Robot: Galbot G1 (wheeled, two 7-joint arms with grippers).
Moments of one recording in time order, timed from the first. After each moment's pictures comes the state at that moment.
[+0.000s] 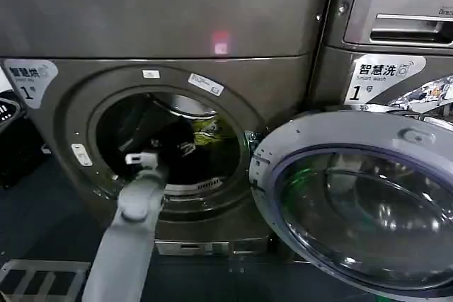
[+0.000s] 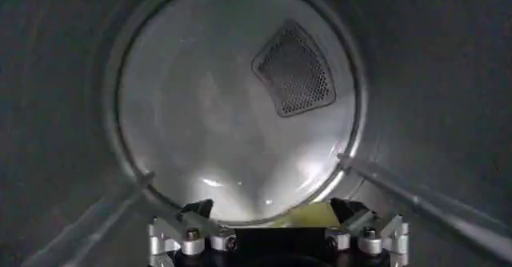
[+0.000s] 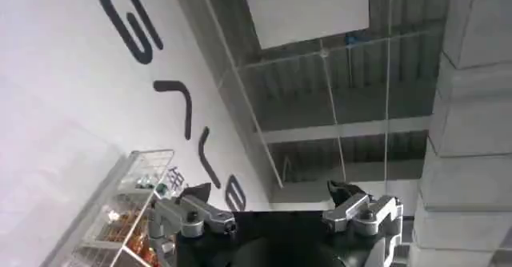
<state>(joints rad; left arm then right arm) 0.65 -1.42 -0.39 -1.54 -0.12 0.42 0.00 -1.92 1.07 2.56 1.89 0.83 0.05 -0.09</state>
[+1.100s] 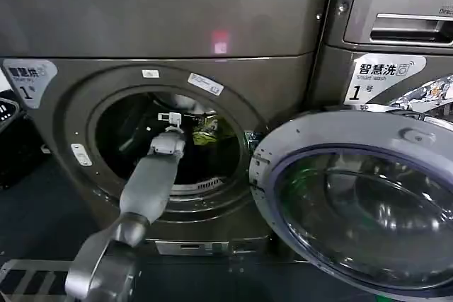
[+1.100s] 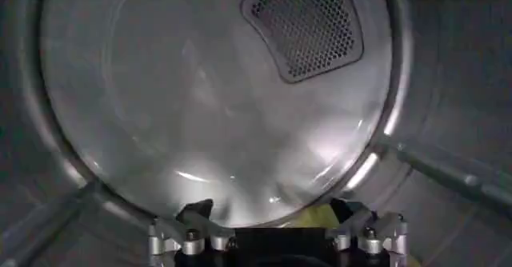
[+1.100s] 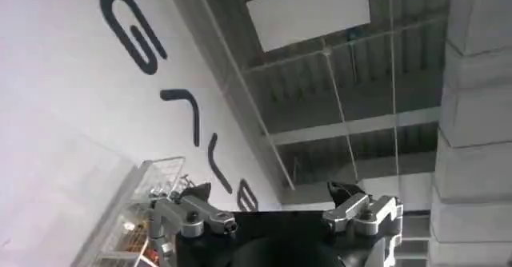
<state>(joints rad) 0.11 -1.49 -0.29 -0.65 -0.10 0.19 0.06 -1.86 1.04 2.51 1.88 0.83 0.07 -0.10</state>
